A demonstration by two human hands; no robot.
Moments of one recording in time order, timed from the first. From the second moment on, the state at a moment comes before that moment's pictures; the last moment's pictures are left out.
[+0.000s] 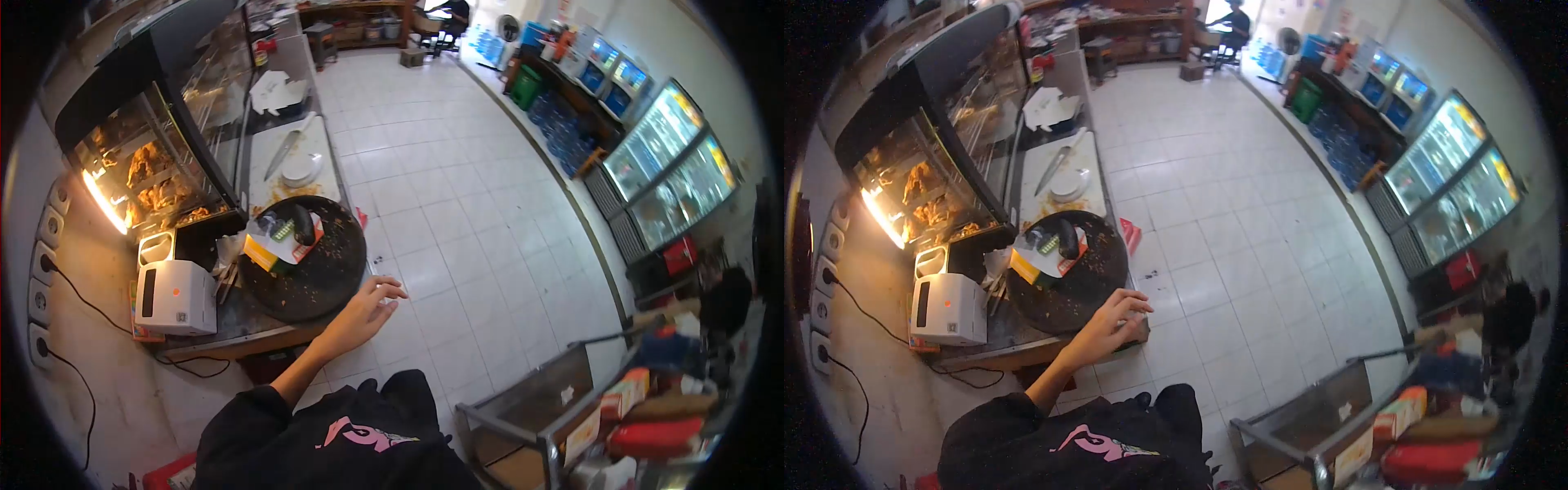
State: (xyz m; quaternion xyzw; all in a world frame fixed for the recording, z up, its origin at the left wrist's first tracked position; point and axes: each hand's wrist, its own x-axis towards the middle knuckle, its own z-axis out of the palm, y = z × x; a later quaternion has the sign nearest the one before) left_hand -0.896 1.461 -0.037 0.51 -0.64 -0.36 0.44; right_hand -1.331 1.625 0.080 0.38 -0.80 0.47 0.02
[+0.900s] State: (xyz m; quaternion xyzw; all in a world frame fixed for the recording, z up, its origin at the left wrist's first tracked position) left_hand -0.811 1.242 -0.129 0.84 0.13 0.02 0.52; right_hand -0.780 0.806 -0.045 0.89 -0.20 0.14 -0.38
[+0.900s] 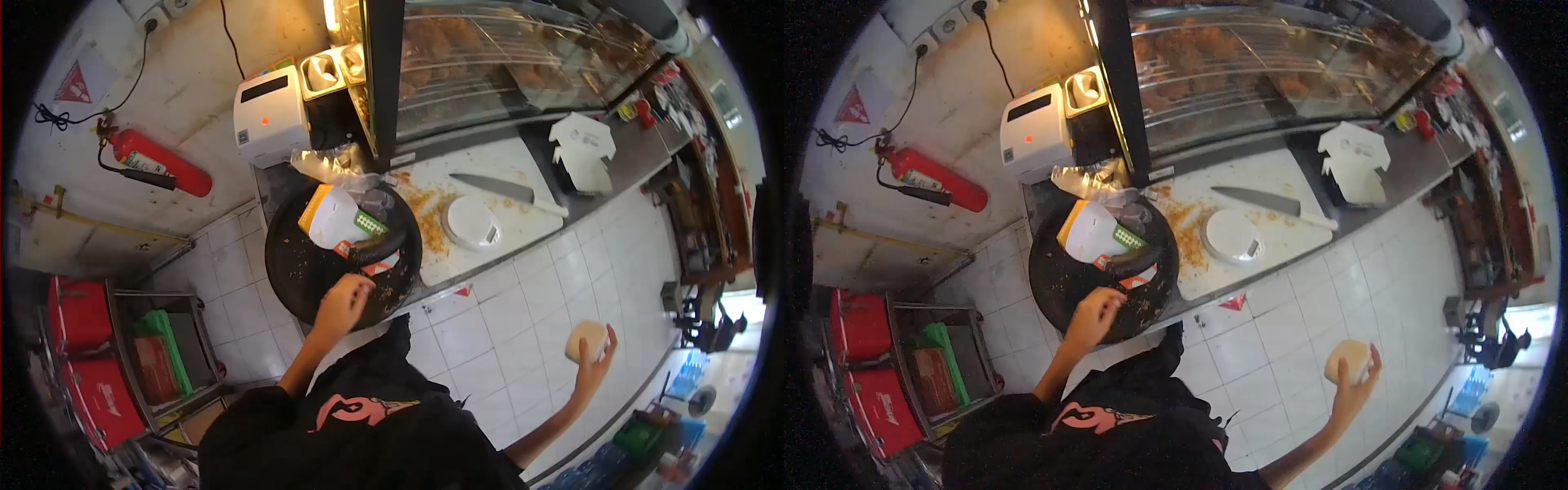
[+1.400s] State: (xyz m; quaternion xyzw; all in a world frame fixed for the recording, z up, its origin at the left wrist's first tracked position) left_hand -0.631 1.443 -0.244 0.76 0.43 0.26 0.42; right_hand -0.428 0.731 -0.124 0.94 0.10 0.09 -0.30
